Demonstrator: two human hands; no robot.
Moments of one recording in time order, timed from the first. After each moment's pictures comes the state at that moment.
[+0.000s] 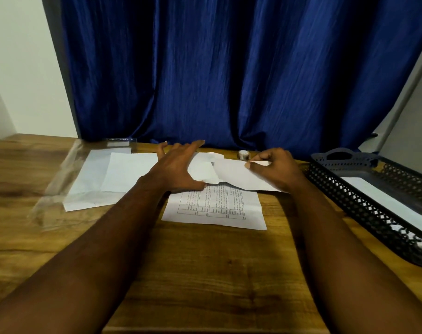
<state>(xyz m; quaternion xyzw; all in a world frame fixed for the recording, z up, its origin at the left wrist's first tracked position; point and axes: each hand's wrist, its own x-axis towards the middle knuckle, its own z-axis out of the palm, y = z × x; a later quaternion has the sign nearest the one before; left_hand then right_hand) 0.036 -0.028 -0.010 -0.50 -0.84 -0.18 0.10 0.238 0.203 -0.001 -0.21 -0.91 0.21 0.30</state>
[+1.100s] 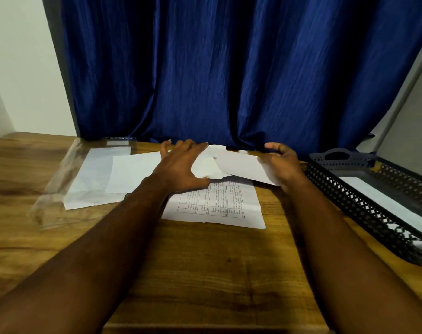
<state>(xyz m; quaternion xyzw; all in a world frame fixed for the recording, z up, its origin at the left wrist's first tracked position) 0.041 -0.023 -0.015 -0.51 -0.83 -0.16 0.16 0.227 0.198 0.000 -0.31 -0.67 0.56 0.38</state>
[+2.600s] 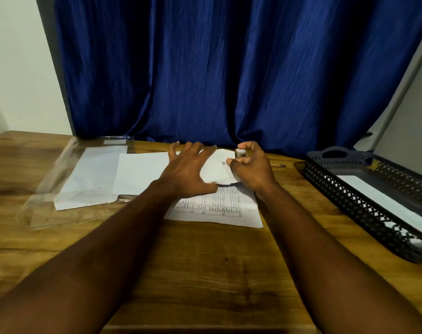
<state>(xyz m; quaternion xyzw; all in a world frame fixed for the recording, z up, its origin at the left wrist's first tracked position) 0.059 -0.004 -0.026 -0.53 -0.82 -0.14 0.19 0.204 0.134 -0.013 -0.26 -0.75 0.48 0.37</state>
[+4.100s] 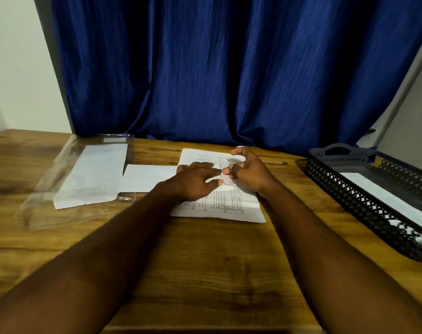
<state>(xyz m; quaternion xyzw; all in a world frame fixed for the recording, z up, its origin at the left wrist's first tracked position) 0.079 -0.001 -0.032 -0.53 -0.84 -0.12 -0.04 0.197 0.152 -0.027 -0.28 -0.80 0.47 0.24</state>
